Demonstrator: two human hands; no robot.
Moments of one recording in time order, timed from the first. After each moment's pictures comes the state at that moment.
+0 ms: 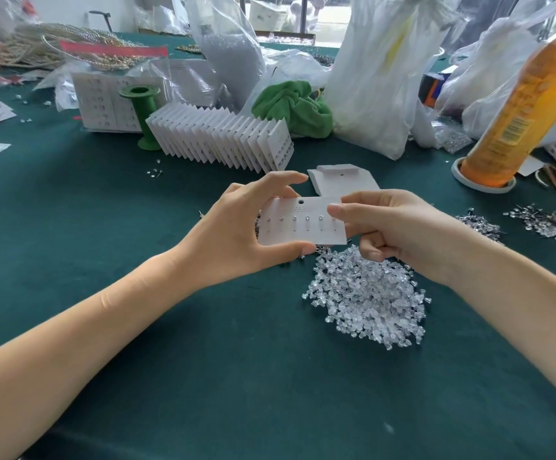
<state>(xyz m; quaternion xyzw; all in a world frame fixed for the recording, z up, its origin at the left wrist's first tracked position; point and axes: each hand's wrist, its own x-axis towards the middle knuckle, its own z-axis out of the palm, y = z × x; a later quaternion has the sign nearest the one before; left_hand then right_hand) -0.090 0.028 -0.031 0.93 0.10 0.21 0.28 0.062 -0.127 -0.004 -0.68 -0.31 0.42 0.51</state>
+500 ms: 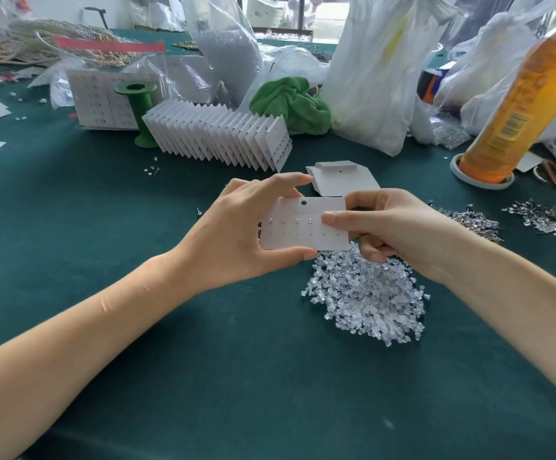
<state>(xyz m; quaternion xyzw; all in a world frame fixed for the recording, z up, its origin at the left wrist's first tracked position) -0.091 0.024 -0.033 0.94 0.07 0.24 0.24 0.064 -0.127 -0.009 -0.70 -0.33 0.41 0.49</state>
